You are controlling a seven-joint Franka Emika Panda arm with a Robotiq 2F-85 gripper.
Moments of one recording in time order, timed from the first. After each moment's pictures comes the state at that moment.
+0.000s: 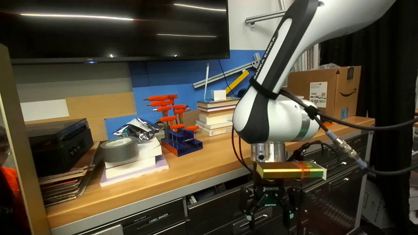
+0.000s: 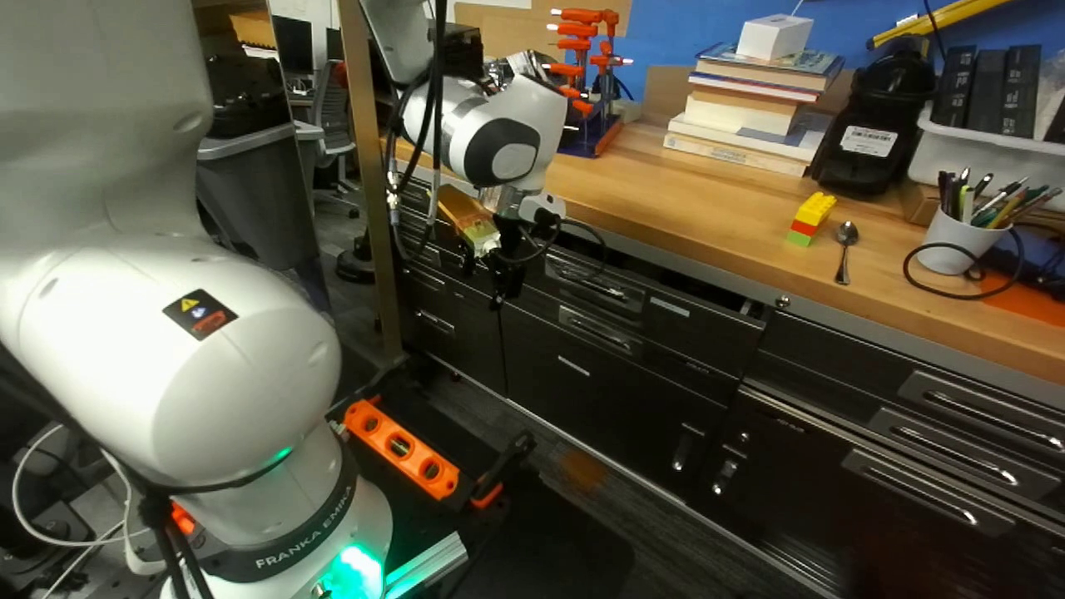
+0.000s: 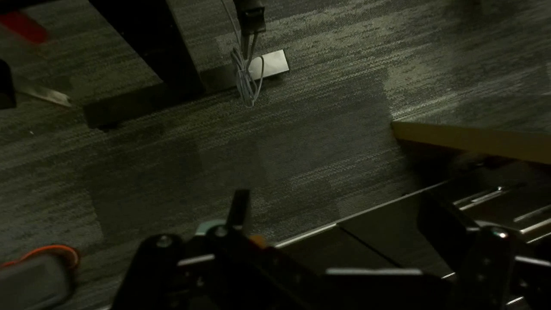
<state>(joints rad) 0.12 0.22 0.10 -2.52 0.35 2.49 0.16</state>
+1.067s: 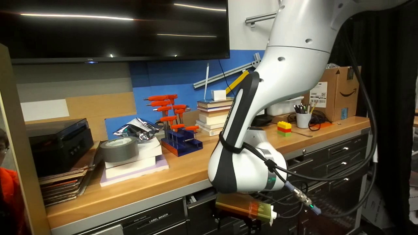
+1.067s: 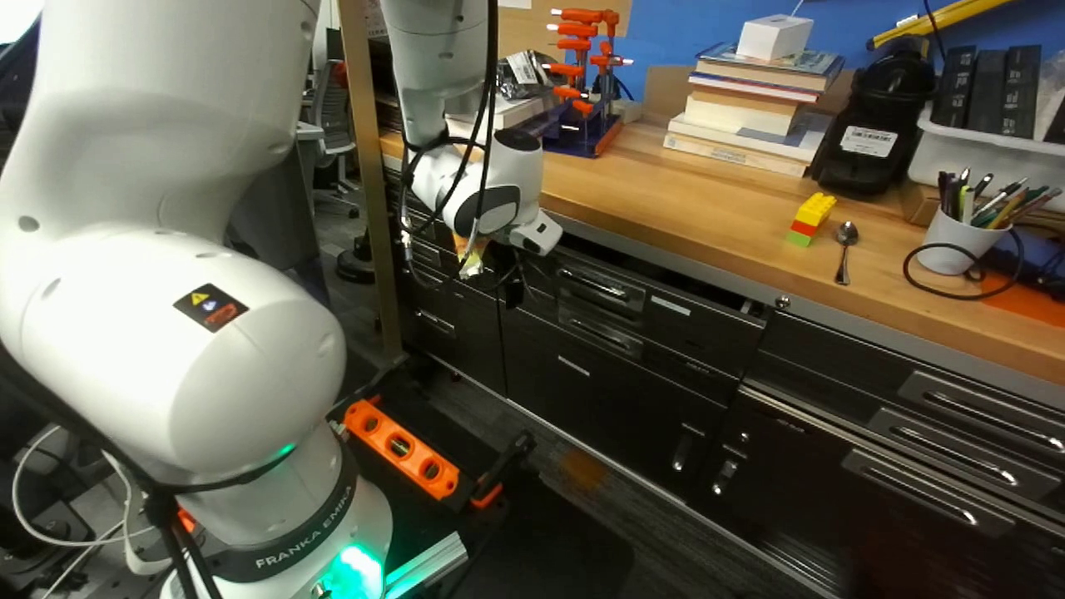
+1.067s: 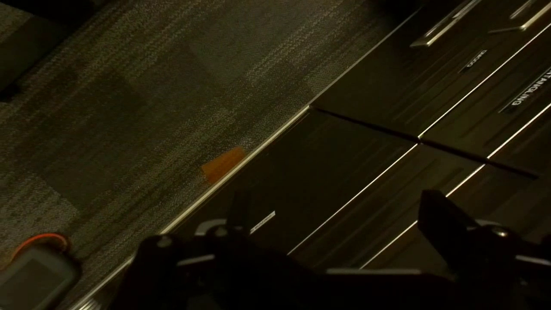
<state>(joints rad) 0.17 0.61 0.16 -2.31 0.47 3.02 0.46</state>
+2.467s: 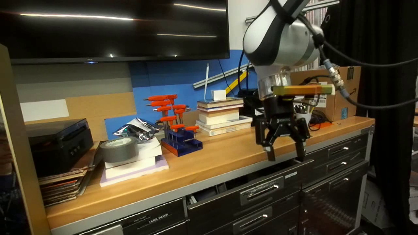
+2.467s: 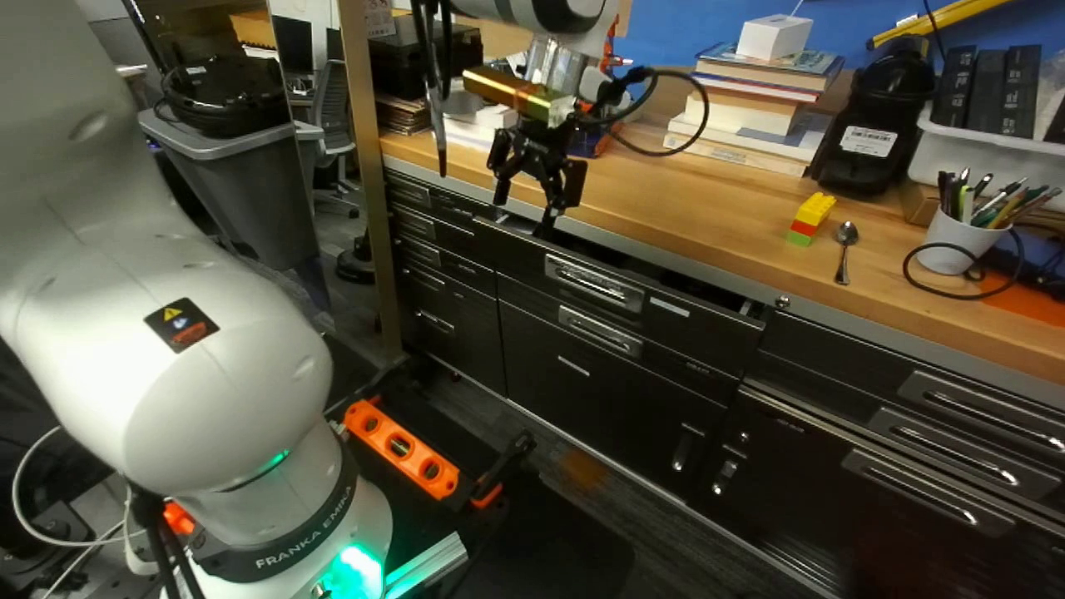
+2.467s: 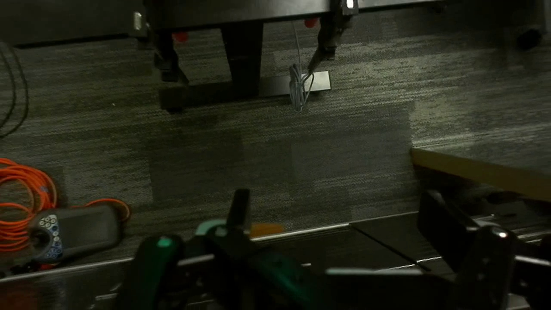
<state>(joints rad) 0.04 -0.07 0.02 -2.33 0.09 1.93 0.09</state>
